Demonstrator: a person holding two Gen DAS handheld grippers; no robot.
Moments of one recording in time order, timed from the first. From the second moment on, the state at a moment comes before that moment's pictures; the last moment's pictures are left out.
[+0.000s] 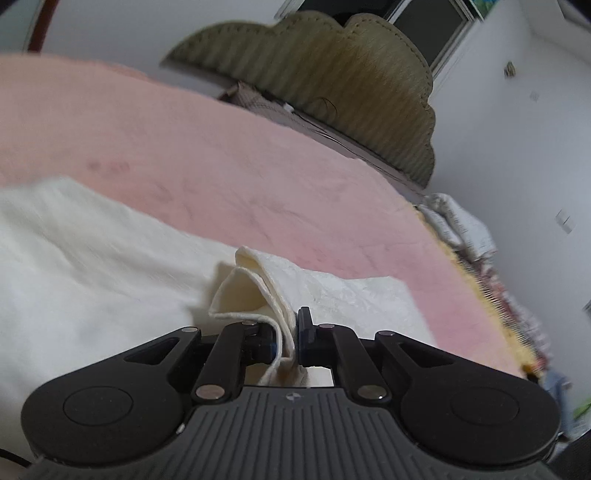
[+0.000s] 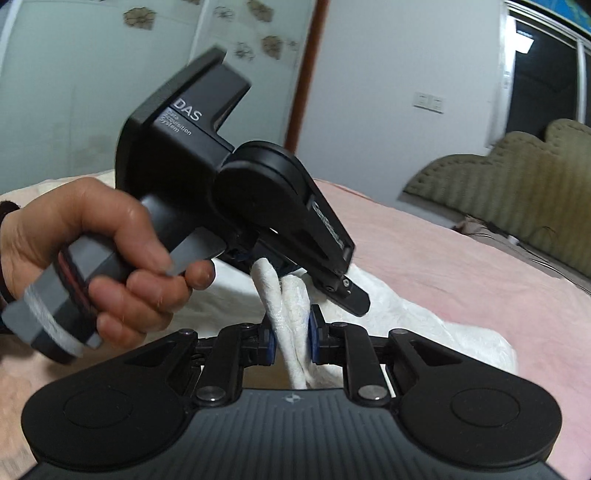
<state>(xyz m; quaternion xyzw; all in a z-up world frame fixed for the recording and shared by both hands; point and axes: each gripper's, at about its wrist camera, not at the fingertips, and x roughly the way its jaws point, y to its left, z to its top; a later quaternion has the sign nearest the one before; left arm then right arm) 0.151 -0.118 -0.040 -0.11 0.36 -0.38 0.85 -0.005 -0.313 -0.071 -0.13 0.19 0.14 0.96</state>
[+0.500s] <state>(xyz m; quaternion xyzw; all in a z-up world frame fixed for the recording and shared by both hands) 0.141 -0.082 -0.056 0.01 0.32 -0.29 0.90 0.015 -0.284 -0.074 -0.12 0.24 0.24 0.93</state>
